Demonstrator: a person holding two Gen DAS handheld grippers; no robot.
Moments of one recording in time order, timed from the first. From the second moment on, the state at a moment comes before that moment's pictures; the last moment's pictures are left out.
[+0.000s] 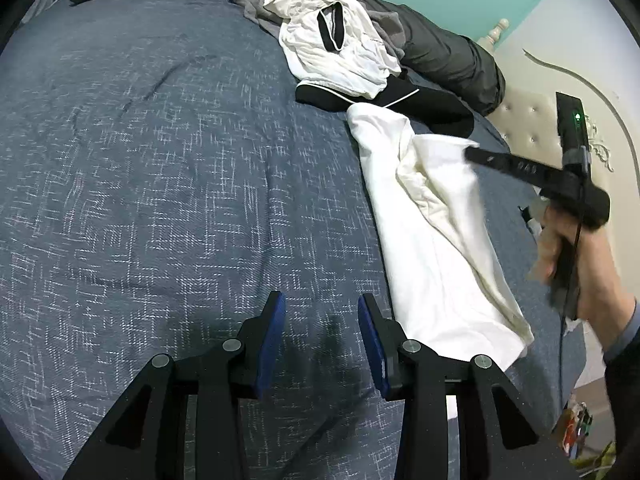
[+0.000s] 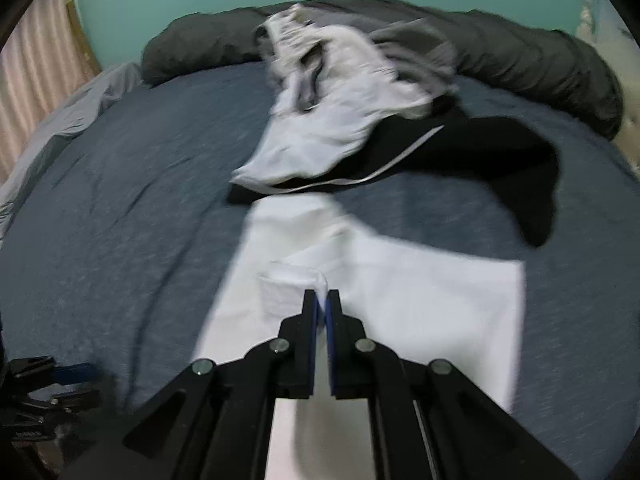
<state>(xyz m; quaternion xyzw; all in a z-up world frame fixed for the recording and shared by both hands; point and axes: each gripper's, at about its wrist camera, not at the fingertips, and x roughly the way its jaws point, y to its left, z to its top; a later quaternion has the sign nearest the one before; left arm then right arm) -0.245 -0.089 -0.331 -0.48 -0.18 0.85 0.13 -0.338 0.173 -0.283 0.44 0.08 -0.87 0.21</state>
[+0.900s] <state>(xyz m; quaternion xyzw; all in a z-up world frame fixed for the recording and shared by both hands) -0.252 -0.088 -0.341 -0.49 -0.18 0.84 0.13 -0.432 0.282 -0.305 0.47 0.05 -0.88 0.08</state>
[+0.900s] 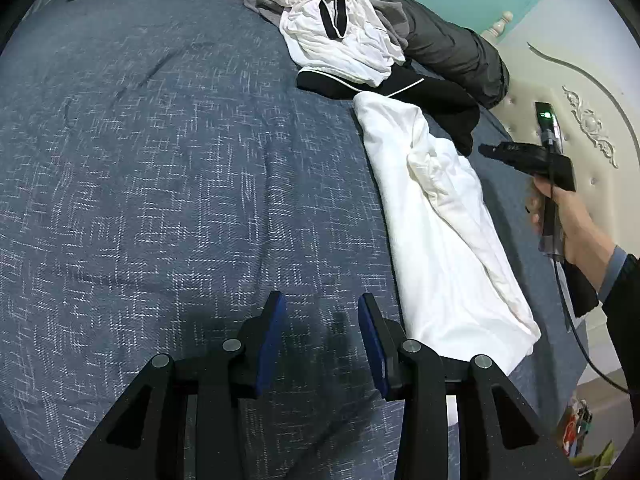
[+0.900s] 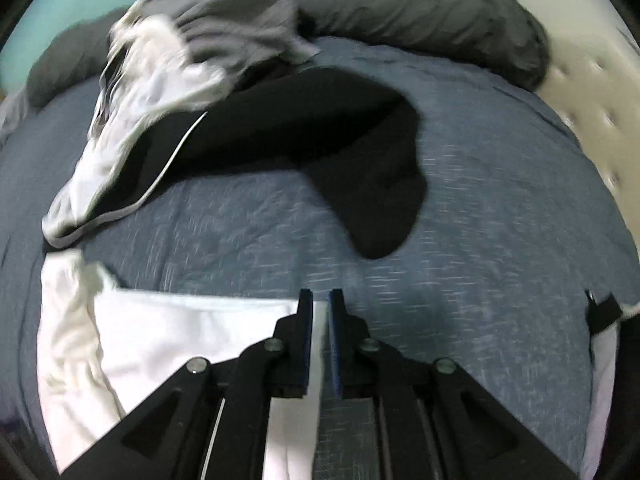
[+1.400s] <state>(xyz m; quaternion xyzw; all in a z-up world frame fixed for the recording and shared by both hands) -0.253 -0.088 -0.344 -0.49 -0.18 0.84 0.14 -0.427 0.286 -0.336 0.51 0.01 -0.84 0.15</state>
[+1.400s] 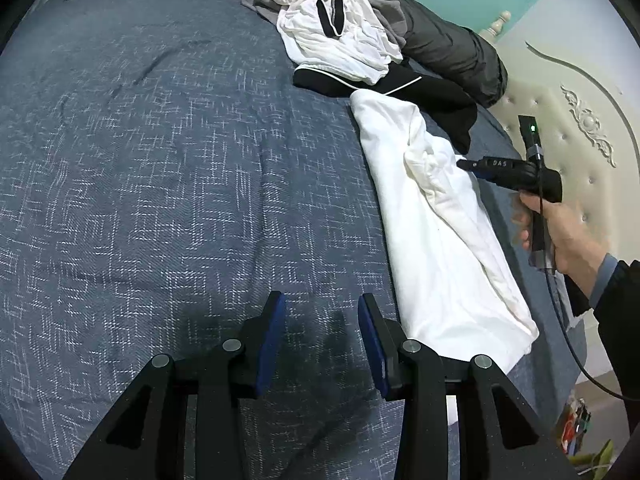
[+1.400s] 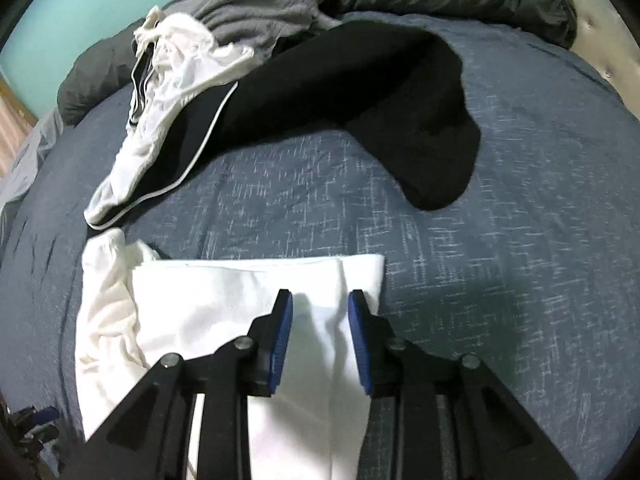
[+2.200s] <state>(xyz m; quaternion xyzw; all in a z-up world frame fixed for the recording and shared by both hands) -0.248 -0.088 -0.340 -0.49 -0.19 0.84 0.14 -0.373 0.264 -0.280 0.47 0.02 -0.86 0.20</state>
